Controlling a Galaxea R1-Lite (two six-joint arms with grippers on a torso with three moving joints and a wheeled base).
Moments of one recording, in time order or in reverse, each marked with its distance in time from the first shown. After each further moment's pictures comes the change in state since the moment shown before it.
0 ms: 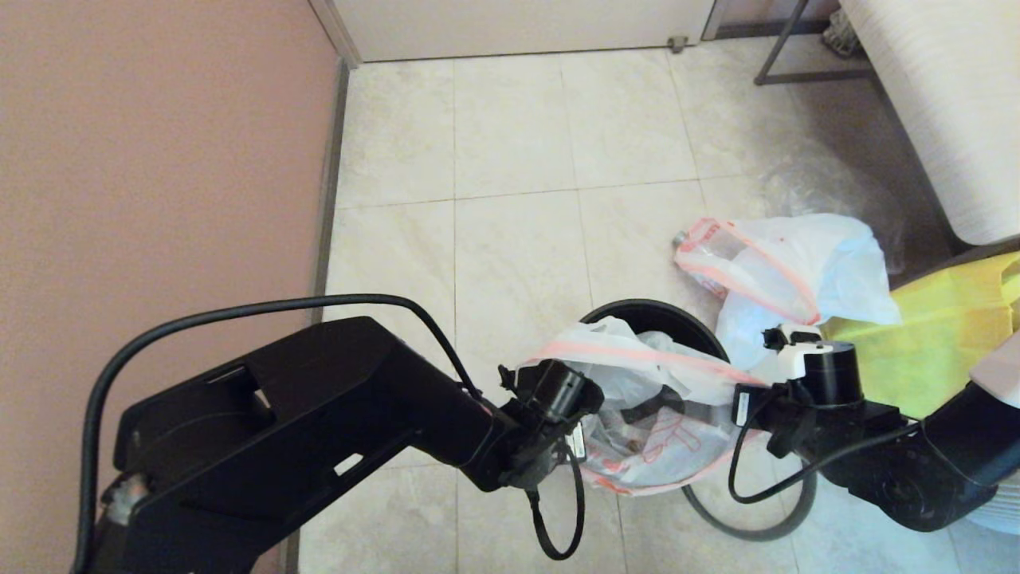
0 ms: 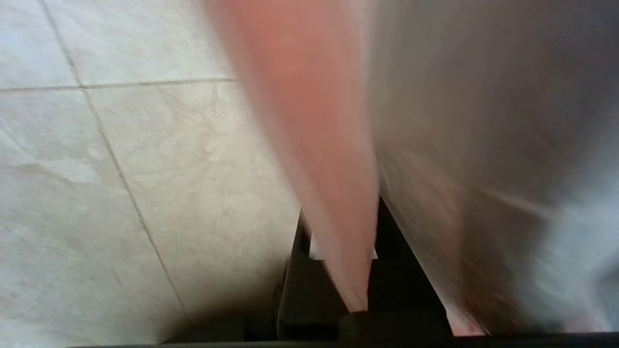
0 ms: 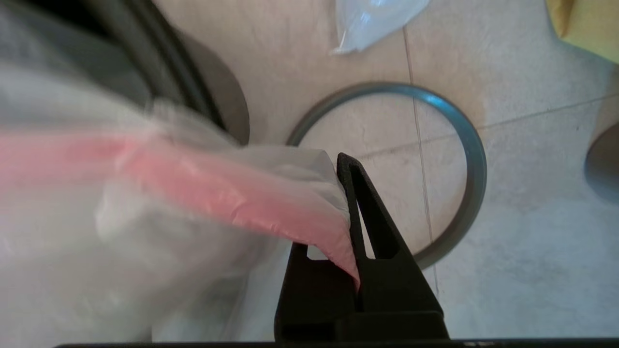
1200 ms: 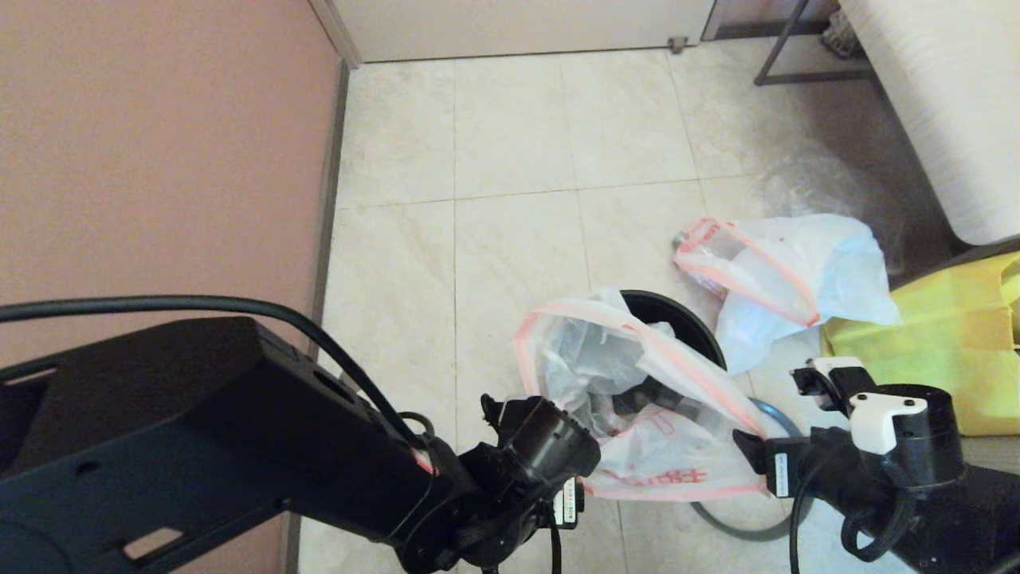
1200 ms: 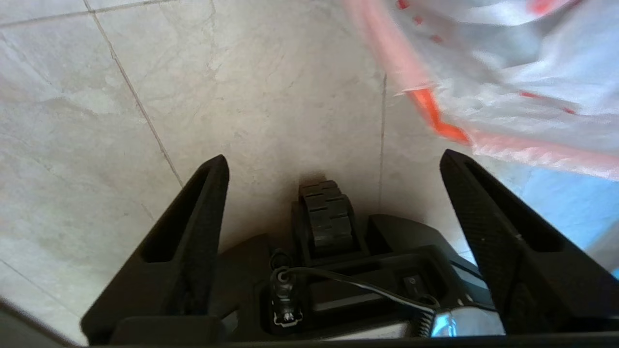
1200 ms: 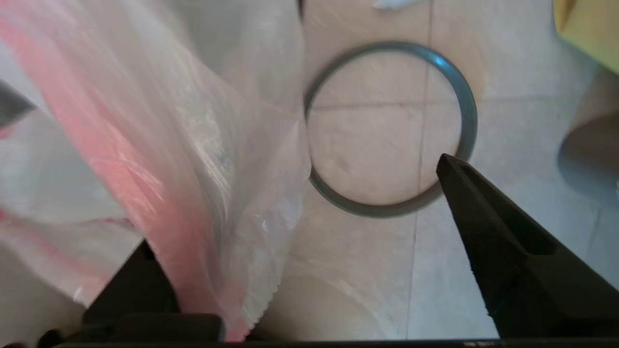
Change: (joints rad) left arm -0.113 -0.253 0.333 -0.016 -0.008 -0.004; right arm 0.185 -0.346 0.270 0.100 -0.027 -0.052
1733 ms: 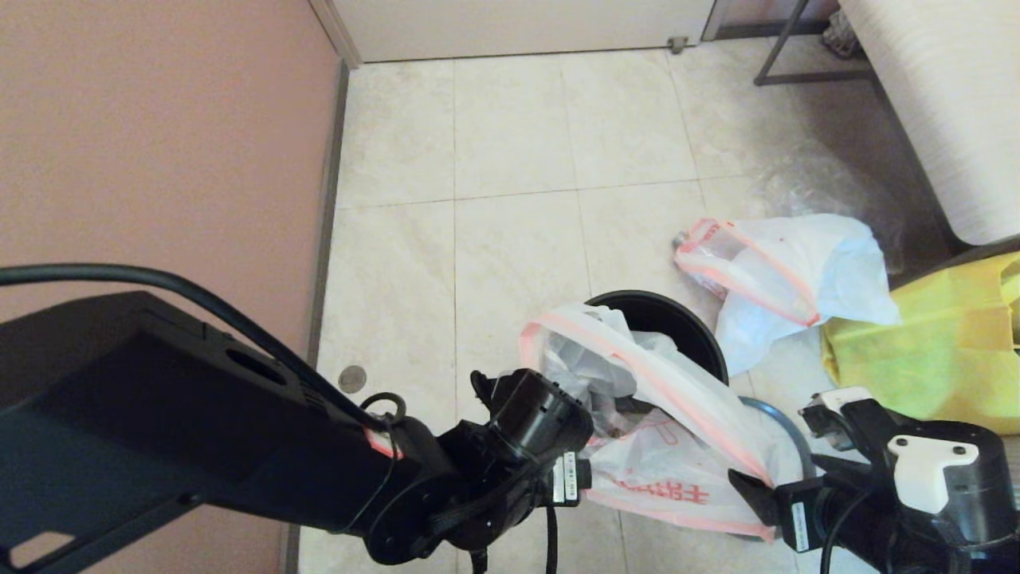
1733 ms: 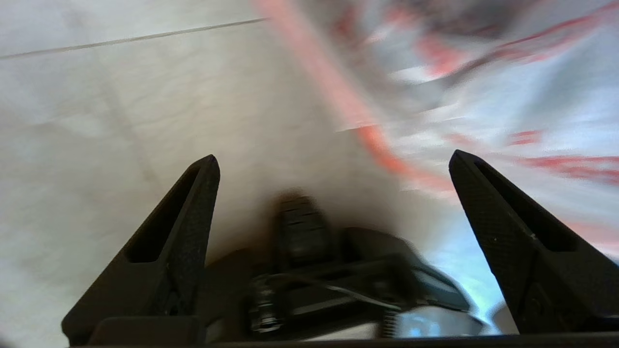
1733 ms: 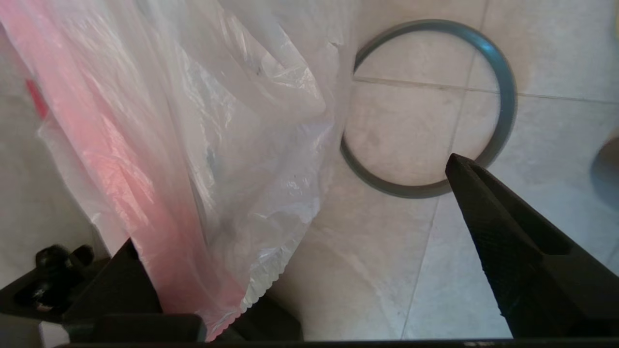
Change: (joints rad) left arm 0.002 -0.084 -0.020 0.006 -0.027 0.003; right arm 0.077 -0.100 0.098 0.028 0.074 -0.035
